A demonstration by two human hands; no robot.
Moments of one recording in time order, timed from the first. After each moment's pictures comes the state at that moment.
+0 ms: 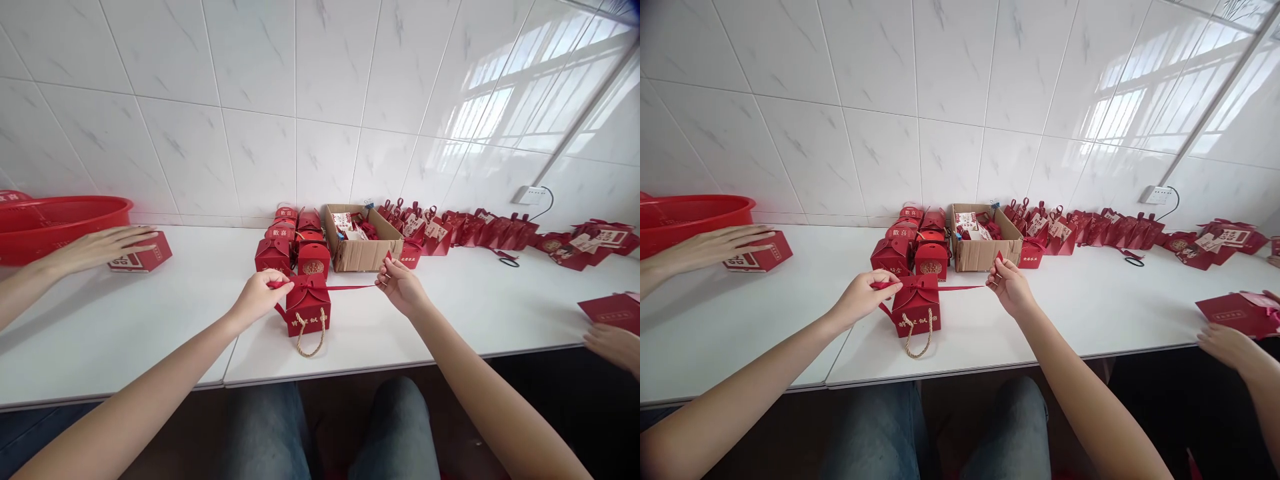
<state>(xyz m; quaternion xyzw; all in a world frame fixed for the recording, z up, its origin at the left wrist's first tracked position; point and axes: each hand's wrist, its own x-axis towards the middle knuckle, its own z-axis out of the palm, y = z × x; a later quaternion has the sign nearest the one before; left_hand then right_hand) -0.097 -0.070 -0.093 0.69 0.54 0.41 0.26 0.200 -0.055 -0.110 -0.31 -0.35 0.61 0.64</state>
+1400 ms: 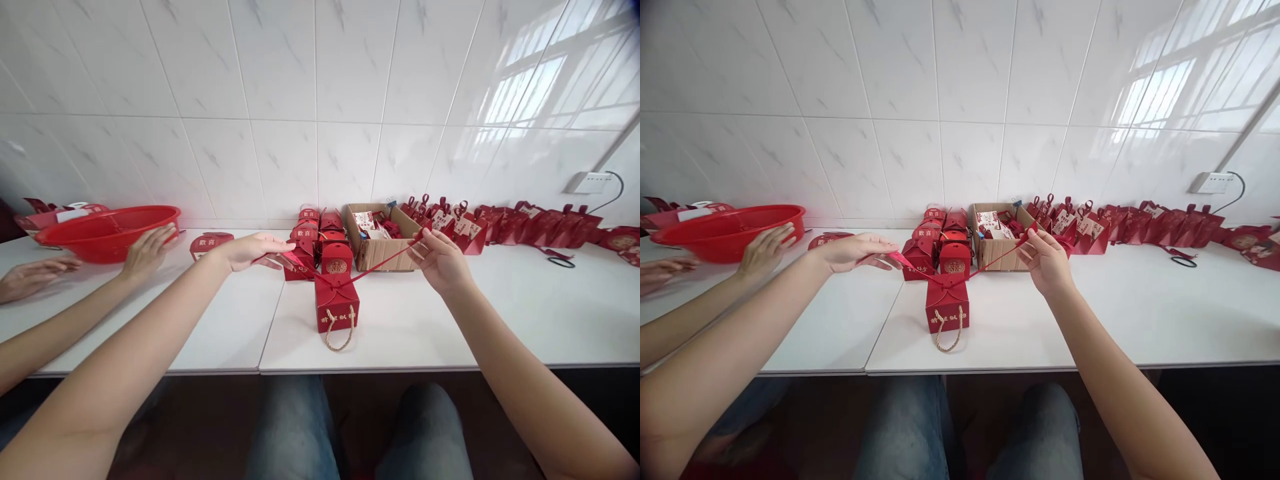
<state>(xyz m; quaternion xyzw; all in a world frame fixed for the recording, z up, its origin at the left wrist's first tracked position) -0.155 -0.041 0.003 0.66 0.52 0.25 0.49 0.202 -0.049 -0.062 -0.30 -0.36 0.51 0.72</state>
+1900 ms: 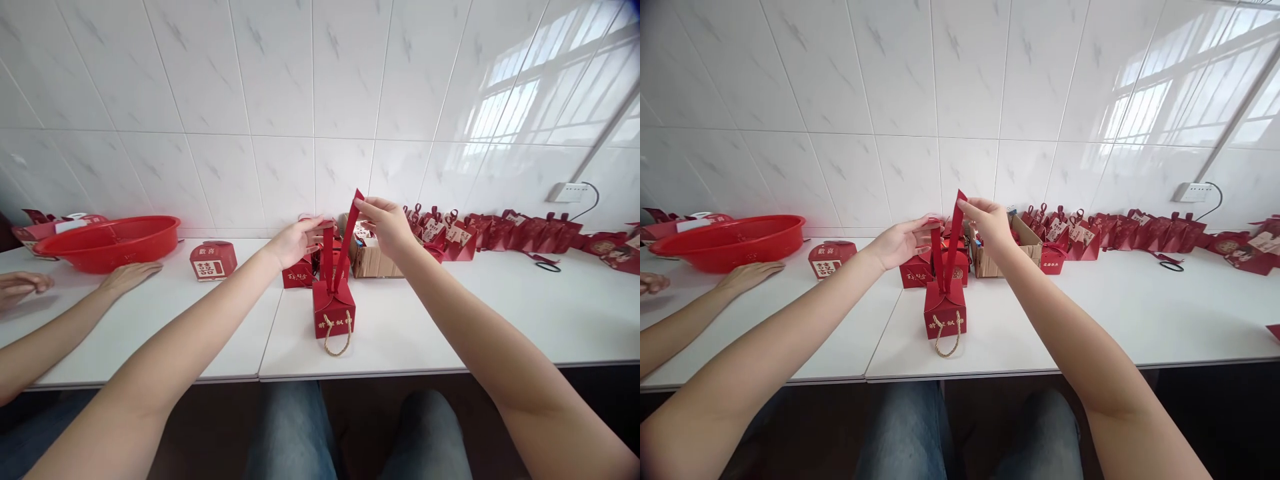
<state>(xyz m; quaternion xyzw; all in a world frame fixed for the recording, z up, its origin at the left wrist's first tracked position) -0.079 -0.032 0.010 0.57 0.33 0.46 0.59 0.116 -0.034 0.017 -0.33 -0.56 0.42 0.63</state>
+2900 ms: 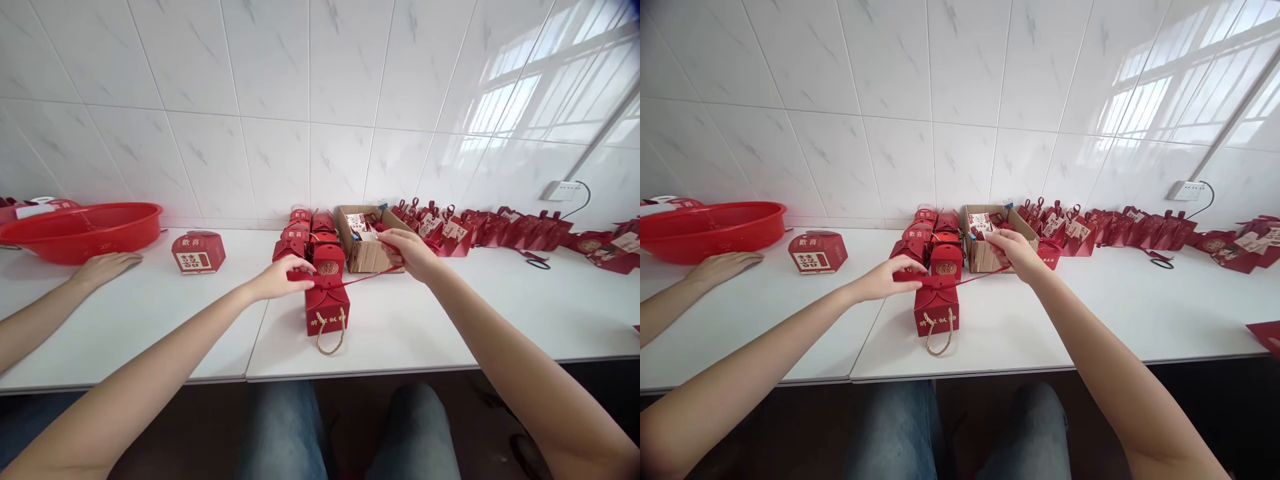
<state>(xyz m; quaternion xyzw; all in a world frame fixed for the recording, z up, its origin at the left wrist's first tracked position) -0.119 -0.042 -0.065 0.80 0.45 0.28 0.29 0.183 -0.034 -0.037 -0.41 -0.58 0.48 0.51</state>
